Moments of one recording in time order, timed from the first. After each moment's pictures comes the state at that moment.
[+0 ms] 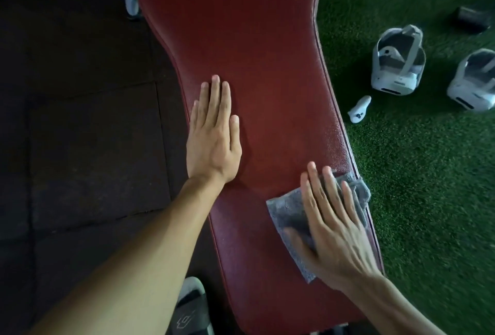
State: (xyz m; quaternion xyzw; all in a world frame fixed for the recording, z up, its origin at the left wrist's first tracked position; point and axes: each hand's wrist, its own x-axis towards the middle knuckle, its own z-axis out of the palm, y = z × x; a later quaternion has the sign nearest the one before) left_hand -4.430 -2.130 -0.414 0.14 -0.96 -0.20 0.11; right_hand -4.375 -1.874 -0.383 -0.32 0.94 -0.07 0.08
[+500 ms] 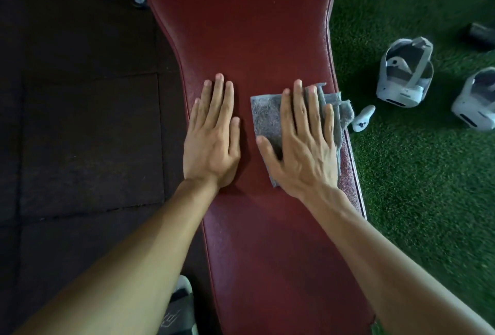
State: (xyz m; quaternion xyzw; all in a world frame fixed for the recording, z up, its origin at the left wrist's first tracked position) left_hand -4.430 -2.131 -0.414 0.14 -0.96 -0.22 0.12; right_hand -4.489 -1.967 -0.391 -0.26 0.96 -0.07 0.01
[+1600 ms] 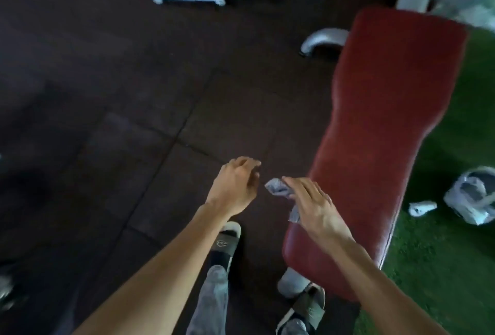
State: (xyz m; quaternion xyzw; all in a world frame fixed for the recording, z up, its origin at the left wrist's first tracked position) left_hand -4.172 -2.180 -0.161 0.39 -0.86 -0.31 -0.03; right_hand -4.317 -2.016 -0.178 -0.60 0.75 -0.26 0.14
